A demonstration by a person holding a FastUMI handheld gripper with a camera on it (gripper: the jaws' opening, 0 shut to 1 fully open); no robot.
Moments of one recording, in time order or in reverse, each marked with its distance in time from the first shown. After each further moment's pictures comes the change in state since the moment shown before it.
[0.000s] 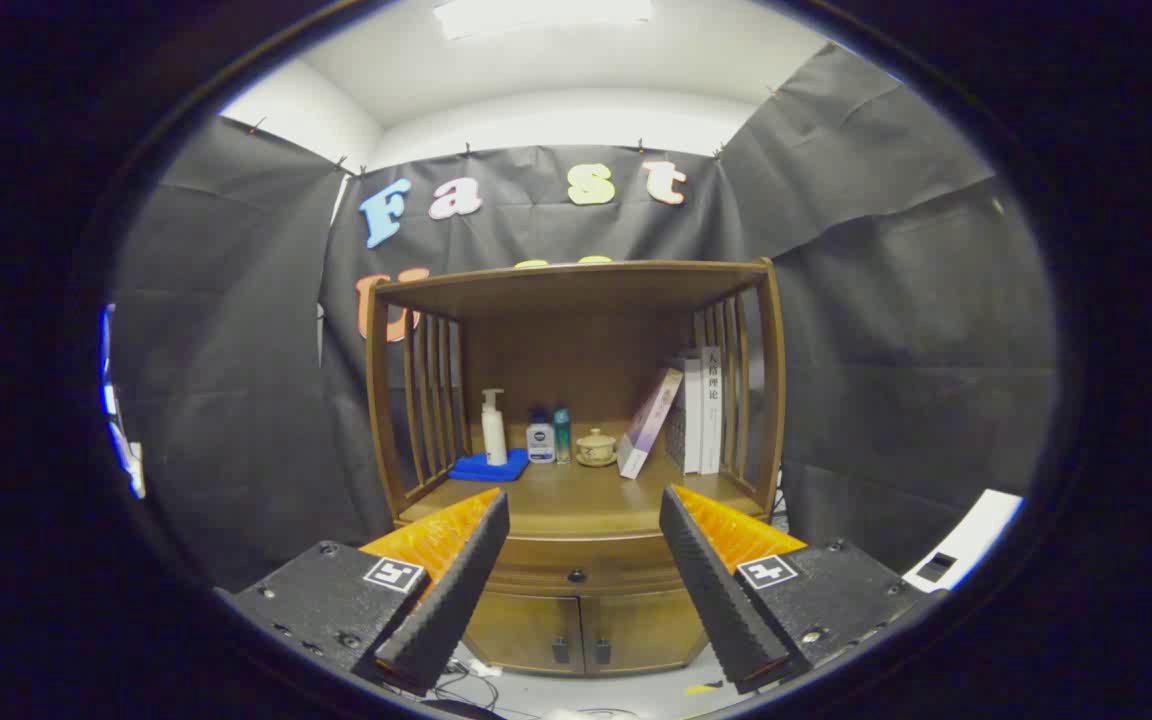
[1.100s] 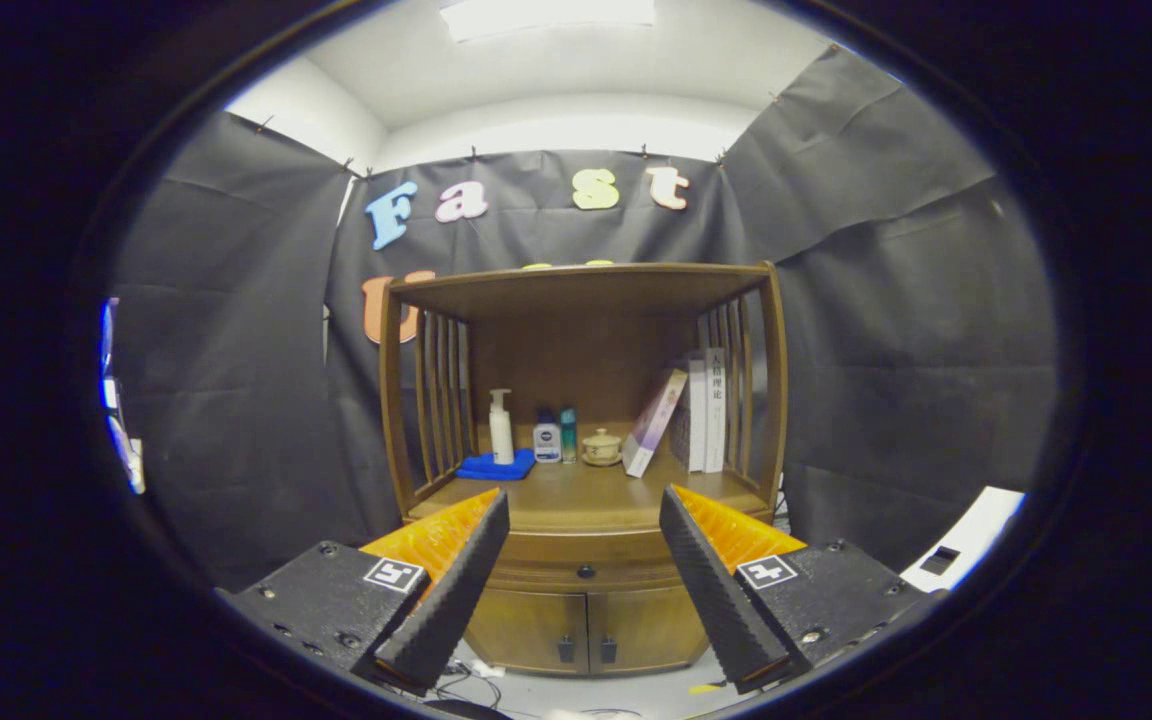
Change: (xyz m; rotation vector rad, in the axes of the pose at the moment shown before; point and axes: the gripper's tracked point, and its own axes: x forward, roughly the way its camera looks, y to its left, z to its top) arm -0.002 0.010 -0.014 0.010 -0.015 0.002
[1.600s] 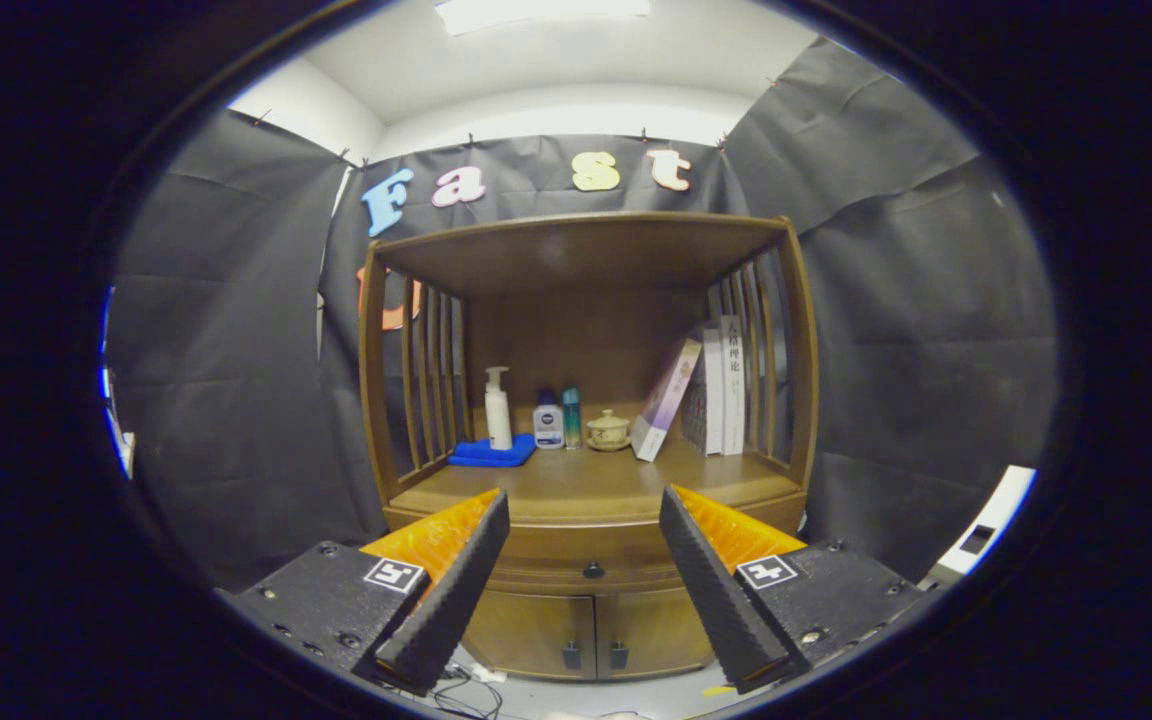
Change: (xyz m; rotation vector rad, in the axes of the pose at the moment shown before) arm 0.066 -0.002 -0.055 0.018 0.013 0.008
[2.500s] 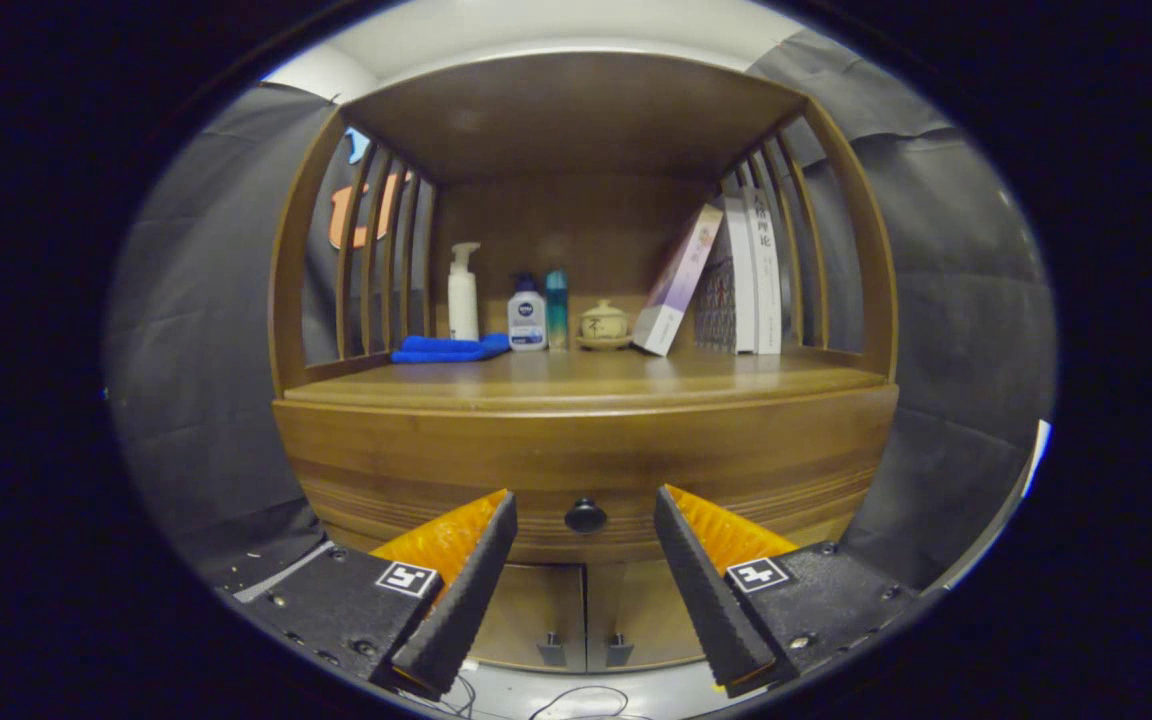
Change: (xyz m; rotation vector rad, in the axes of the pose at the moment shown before) arm 0.137 -0.024 -0.162 -0.045 0.153 -0.039
